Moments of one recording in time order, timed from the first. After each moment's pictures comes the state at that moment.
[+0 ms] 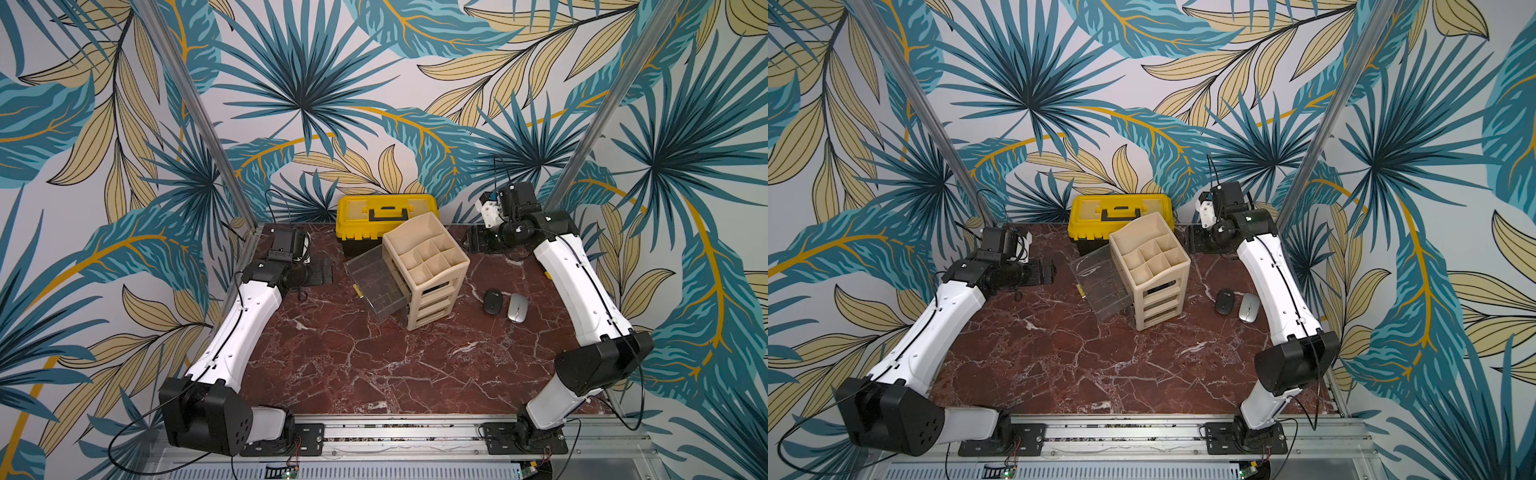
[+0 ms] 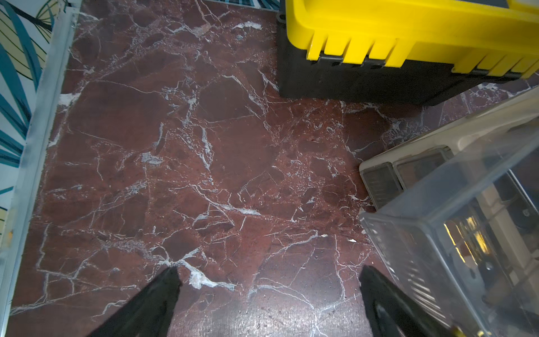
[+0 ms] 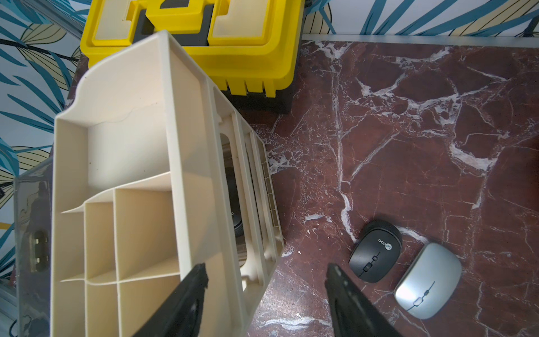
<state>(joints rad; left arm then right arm) -0.13 1.34 1.29 -0.81 0.04 -0.25 0.21 1.69 1.94 -1.16 -0.15 0.12</state>
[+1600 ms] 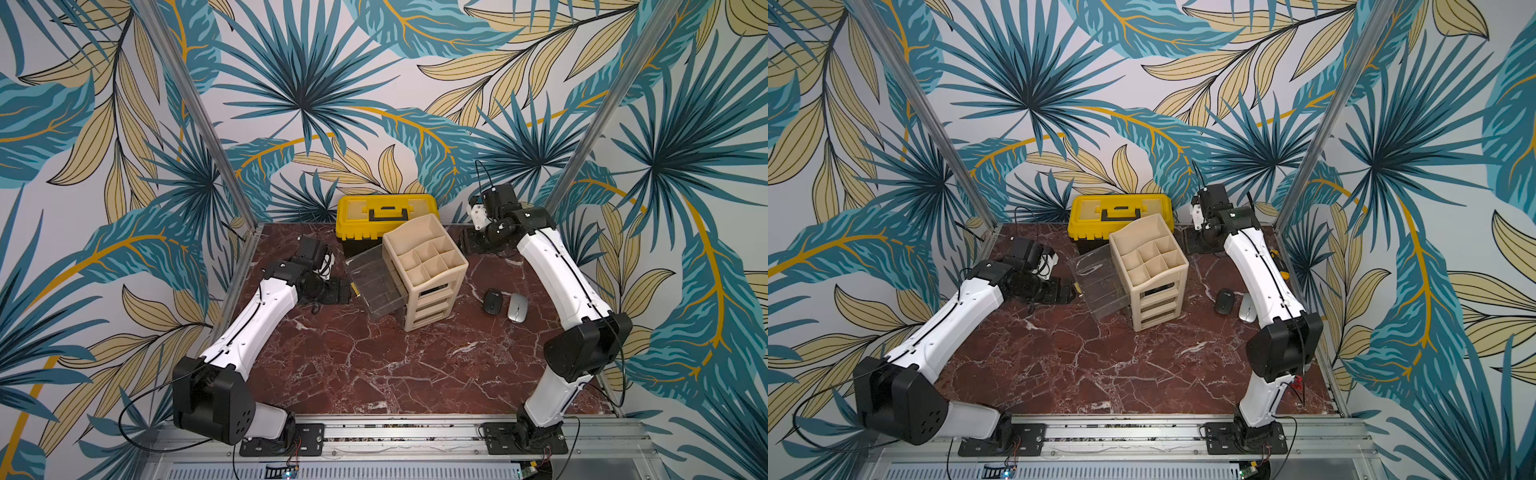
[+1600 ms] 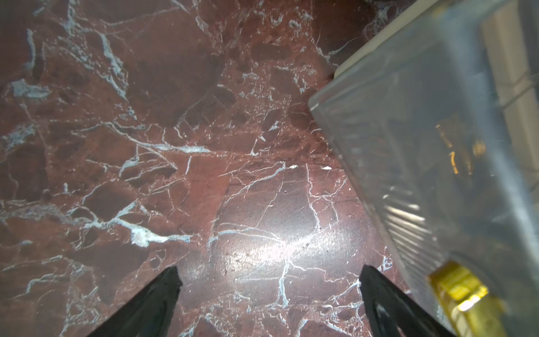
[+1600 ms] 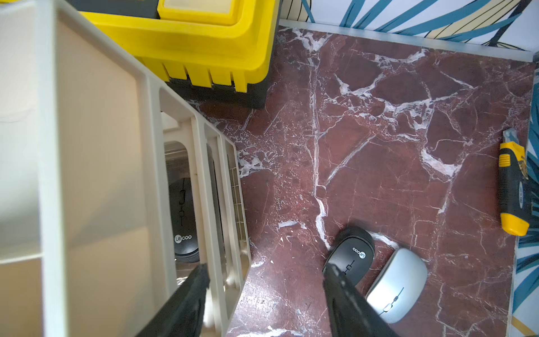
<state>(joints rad) -0.26 1.42 1.25 -0.93 0.15 -0.25 0.23 1.79 1.96 -1.14 -0.02 0.07</state>
